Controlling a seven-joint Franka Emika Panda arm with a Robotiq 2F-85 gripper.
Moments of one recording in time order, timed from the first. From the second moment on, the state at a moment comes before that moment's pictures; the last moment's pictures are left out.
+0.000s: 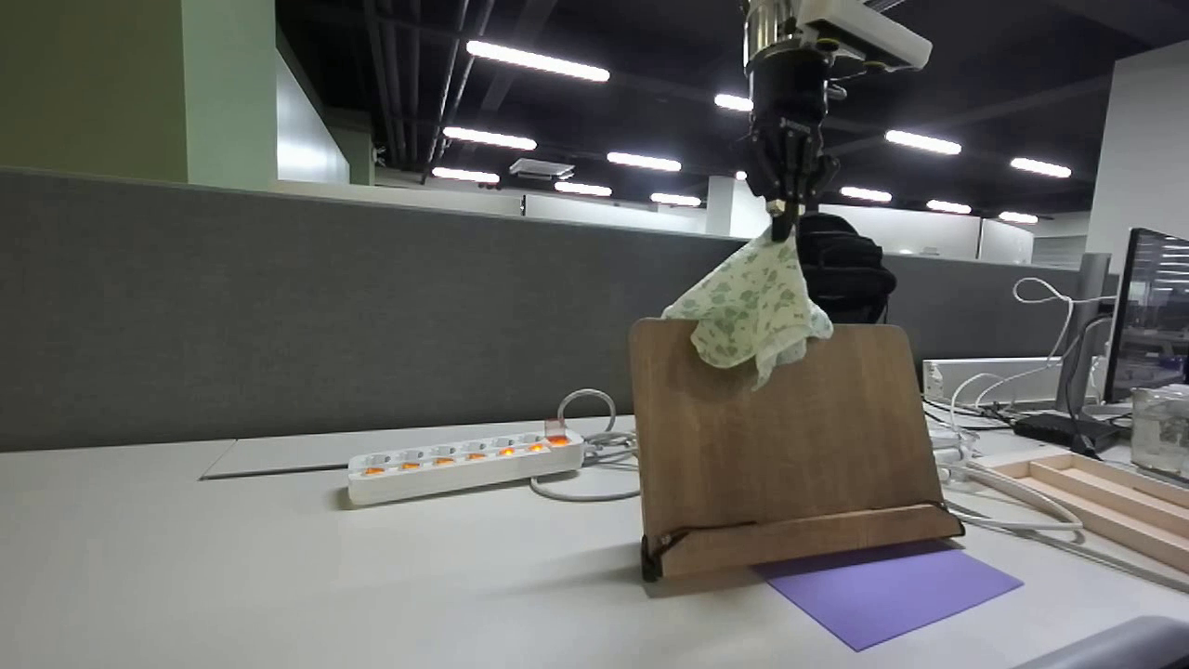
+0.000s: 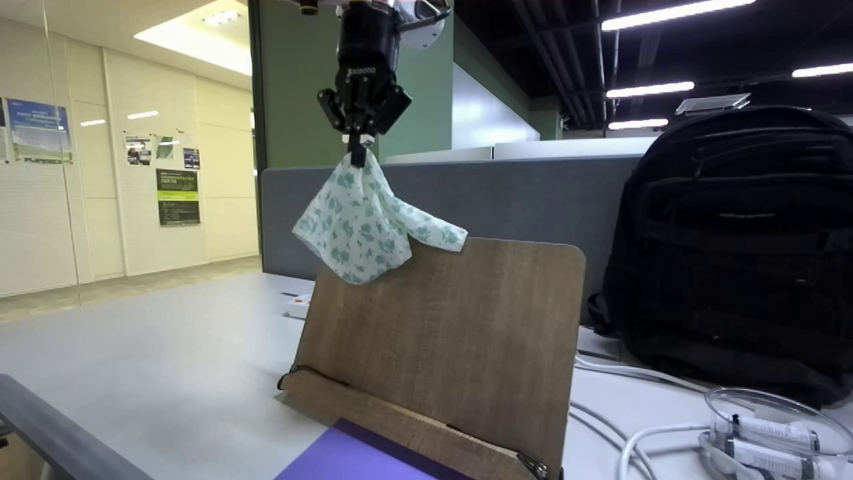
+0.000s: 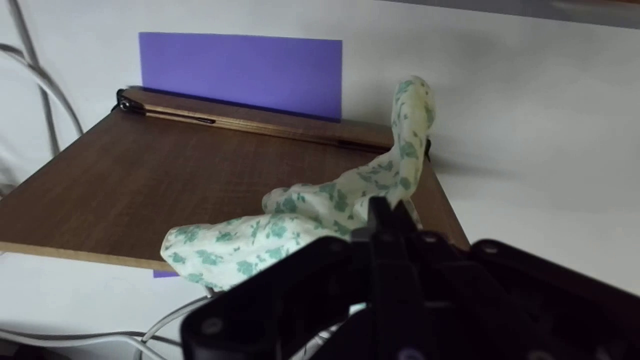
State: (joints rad) arm -0.06 -0.18 -0.06 -2.19 0.03 1.88 -0.20
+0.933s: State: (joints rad) arm -0.05 -0.04 -0.07 -1.93 -0.01 1.91 -0.45
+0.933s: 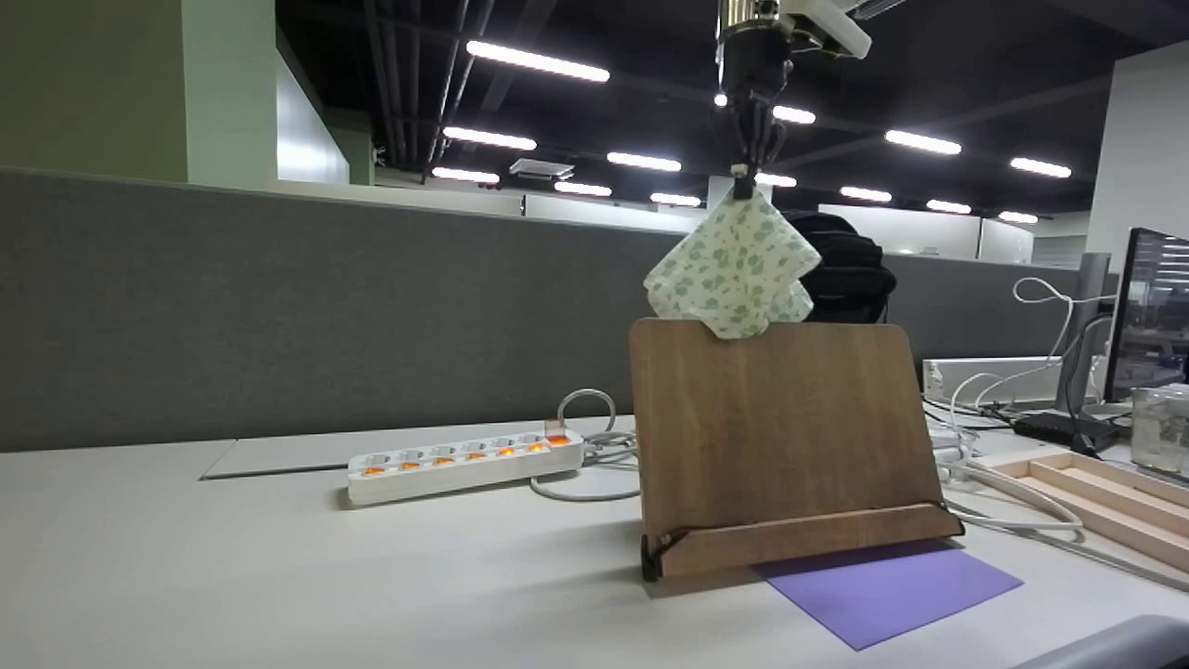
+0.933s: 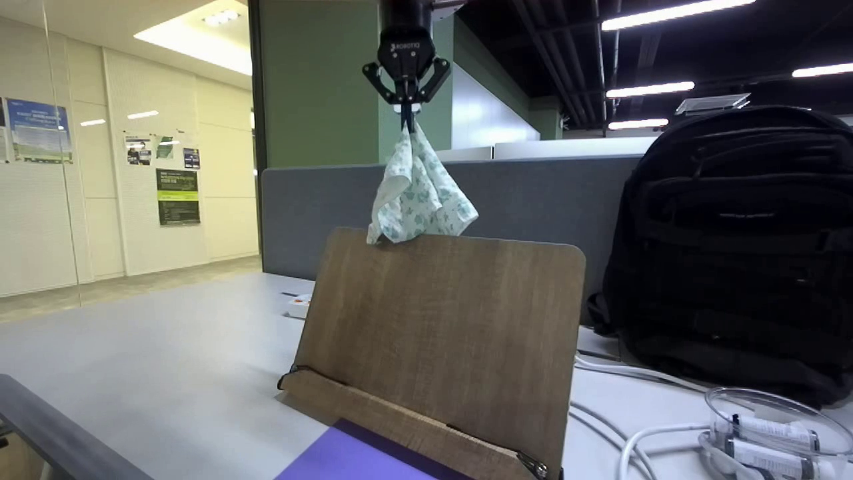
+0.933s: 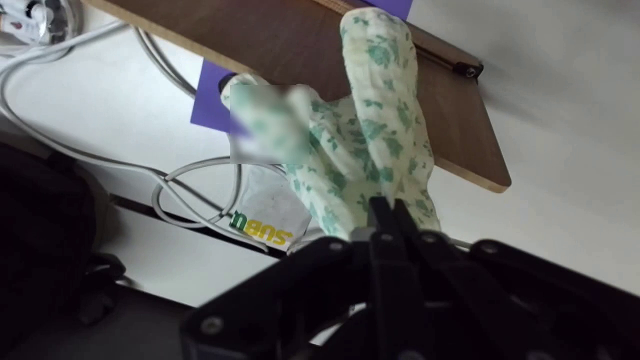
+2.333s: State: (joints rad) arm -0.09 0.01 -0.08 -1.99 -0.03 1.75 -0.67
